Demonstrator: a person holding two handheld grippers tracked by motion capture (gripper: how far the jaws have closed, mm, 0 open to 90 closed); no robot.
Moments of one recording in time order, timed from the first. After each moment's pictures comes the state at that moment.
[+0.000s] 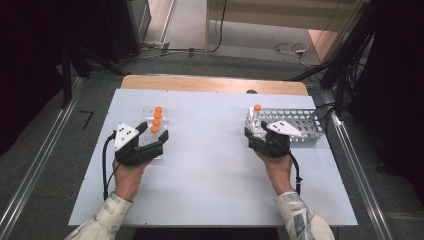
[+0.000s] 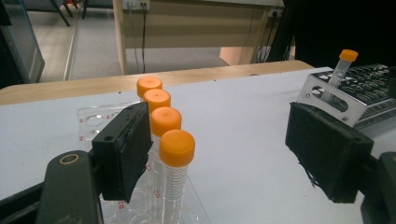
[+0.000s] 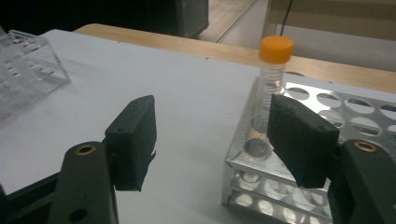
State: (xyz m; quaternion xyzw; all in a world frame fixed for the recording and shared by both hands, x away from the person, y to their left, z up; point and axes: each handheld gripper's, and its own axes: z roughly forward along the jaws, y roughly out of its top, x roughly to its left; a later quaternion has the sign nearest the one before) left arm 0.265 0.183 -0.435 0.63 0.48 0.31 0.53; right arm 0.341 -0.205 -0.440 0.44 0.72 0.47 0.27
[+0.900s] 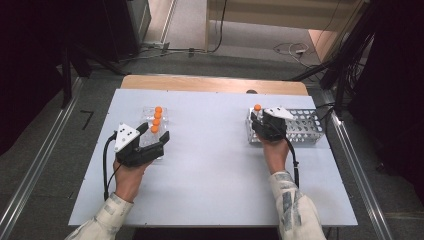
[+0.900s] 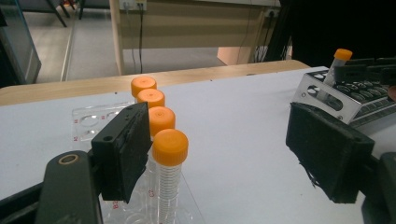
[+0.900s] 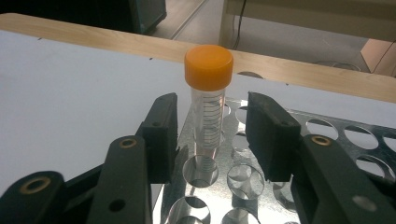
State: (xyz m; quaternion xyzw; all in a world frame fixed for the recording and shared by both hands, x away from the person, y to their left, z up) left arm 0.264 0.181 -0.435 0.63 0.48 0.30 0.53; right arm 0.397 -0.198 -0.451 0.48 0.70 0.41 0.32
